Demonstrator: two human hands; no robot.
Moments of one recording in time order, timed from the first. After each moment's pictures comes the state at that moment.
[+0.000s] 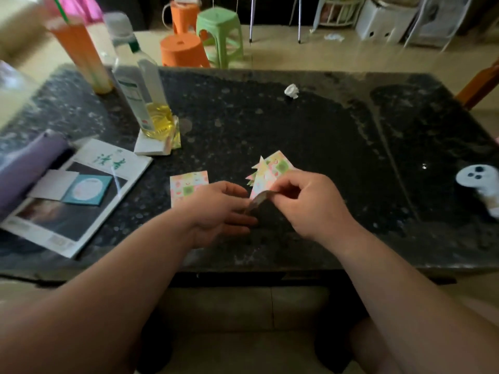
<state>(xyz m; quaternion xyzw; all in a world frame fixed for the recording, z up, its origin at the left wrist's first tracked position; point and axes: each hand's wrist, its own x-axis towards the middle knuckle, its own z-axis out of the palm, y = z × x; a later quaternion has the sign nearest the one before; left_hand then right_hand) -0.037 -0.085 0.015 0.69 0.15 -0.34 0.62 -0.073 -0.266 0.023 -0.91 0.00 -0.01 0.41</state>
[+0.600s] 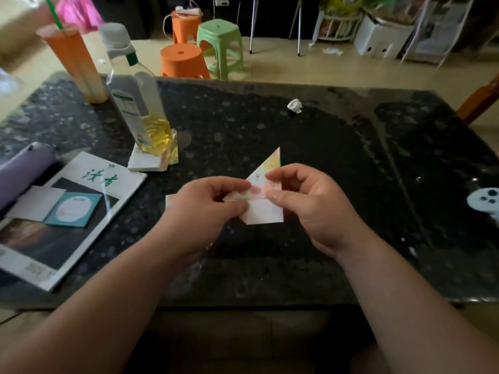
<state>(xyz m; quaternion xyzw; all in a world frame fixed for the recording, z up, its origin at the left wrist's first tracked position) -0.016 -0.068 0.025 0.76 0.02 -0.17 0.62 -0.034 -0.262 0.028 -0.73 0.05 0.06 0.68</state>
